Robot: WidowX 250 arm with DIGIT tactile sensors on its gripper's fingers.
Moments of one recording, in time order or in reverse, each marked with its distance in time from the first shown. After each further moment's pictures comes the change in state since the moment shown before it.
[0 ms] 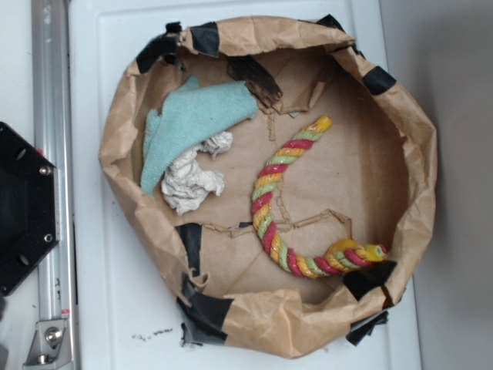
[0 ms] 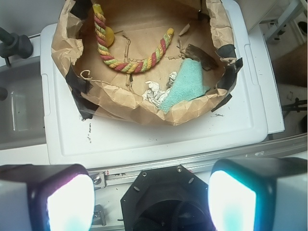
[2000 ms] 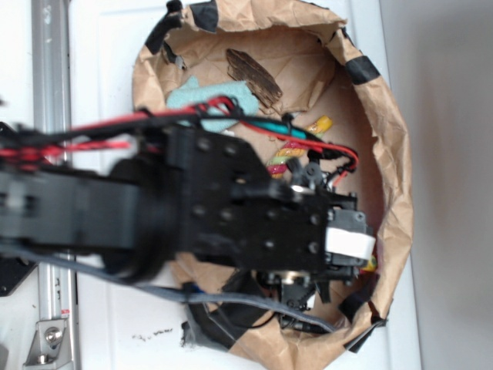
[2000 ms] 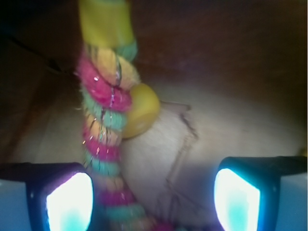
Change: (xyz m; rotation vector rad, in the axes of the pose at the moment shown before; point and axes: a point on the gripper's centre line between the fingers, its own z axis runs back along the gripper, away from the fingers) arm 0.148 -0.058 -0.215 -0.031 -0.090 -0.371
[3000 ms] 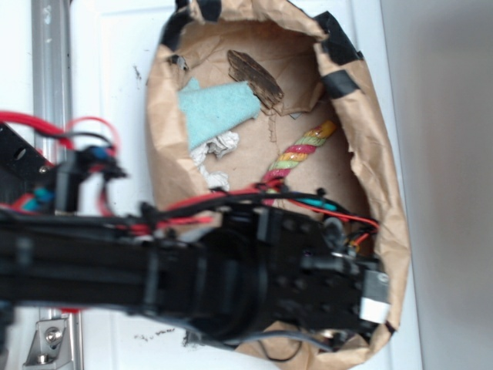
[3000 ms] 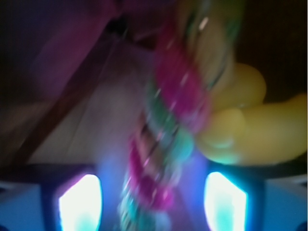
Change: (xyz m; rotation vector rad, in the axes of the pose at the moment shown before) arm 0.009 -0.037 -0.037 -0.030 0.088 -0.150
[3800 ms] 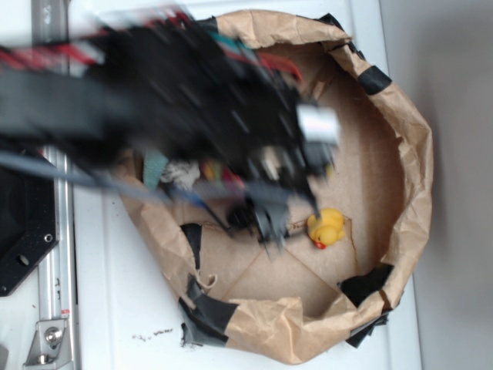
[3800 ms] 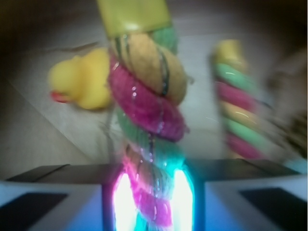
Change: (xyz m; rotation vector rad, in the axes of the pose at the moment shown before) arm -0.083 0.095 0.086 0.030 -0.014 0.605
